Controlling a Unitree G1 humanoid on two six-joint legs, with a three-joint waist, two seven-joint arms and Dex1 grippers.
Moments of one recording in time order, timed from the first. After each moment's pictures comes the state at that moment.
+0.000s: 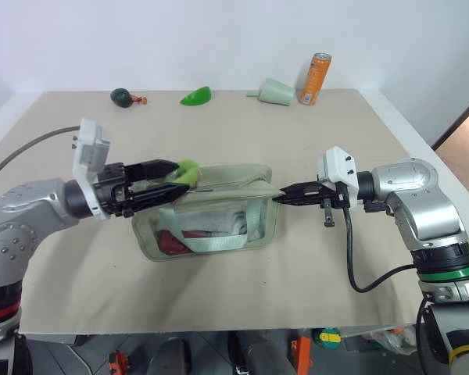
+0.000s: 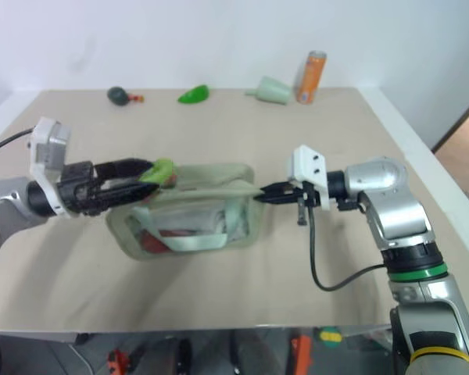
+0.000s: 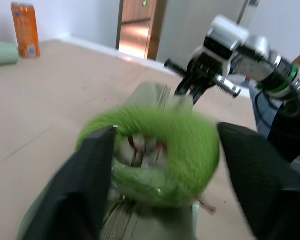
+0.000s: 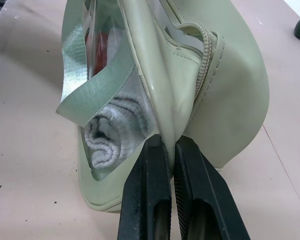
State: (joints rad) left arm -0.43 0.81 0.27 -0.34 -1.08 0.80 -0.87; right arm -0.68 -0.76 0.11 0.04 0.29 0.22 1.35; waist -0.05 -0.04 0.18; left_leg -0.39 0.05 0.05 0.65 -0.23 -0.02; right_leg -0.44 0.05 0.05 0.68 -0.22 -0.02
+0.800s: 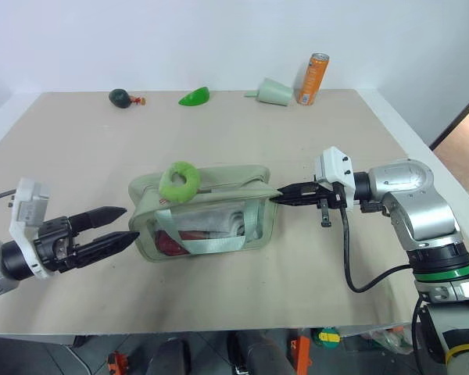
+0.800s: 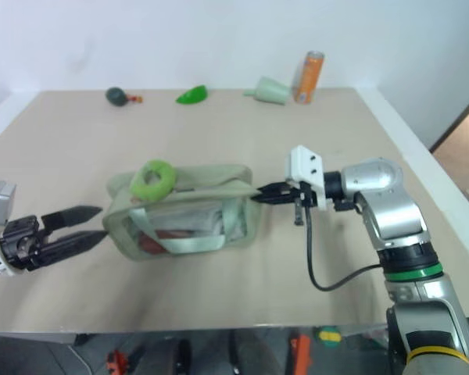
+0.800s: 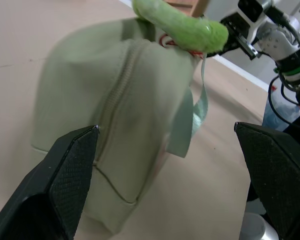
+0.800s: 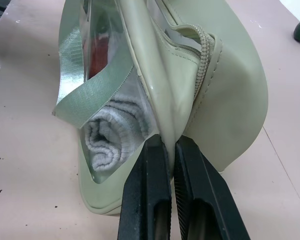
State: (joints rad) left arm 0.08 0.84 0.56 -0.44 -1.12 0.82 -0.92; right arm -0.69 -0.73 0.11 0.04 0.29 0.22 1.35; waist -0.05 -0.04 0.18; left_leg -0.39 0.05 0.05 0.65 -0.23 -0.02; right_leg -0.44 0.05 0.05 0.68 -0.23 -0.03
